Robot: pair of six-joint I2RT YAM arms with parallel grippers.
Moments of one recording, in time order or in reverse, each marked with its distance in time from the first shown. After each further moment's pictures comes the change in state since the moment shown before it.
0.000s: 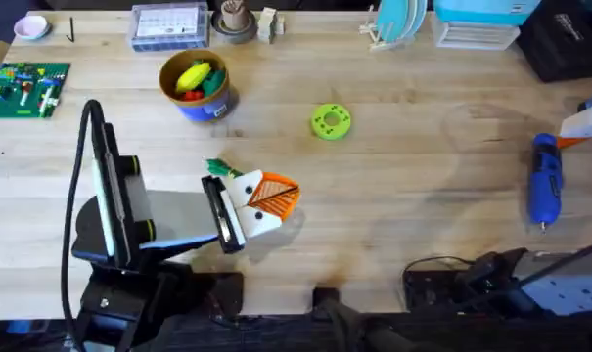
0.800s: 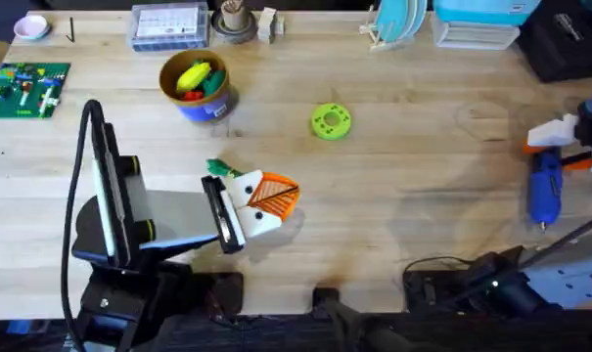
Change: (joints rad) left arm 0.000 0.000 0.000 0.000 0.000 0.000; right arm 0.013 0.219 0.000 0.090 -0.085 -0.124
